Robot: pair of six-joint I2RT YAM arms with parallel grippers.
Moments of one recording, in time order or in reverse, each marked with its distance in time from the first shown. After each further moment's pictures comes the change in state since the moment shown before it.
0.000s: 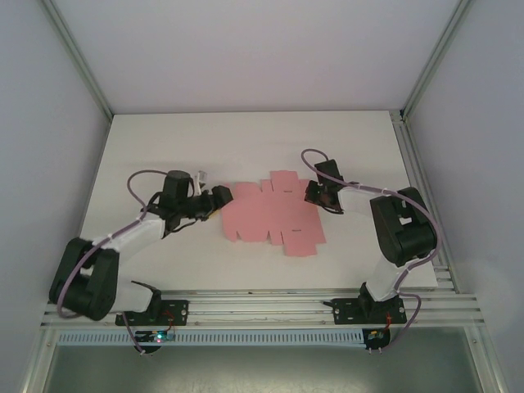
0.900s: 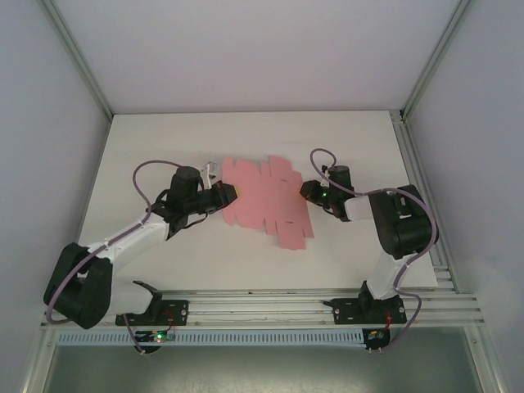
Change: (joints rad) left arm -0.125 -0.031 0.069 0.003 -0.126 0.010; right arm -0.082 0.046 -0.158 0.474 -0.340 0.058
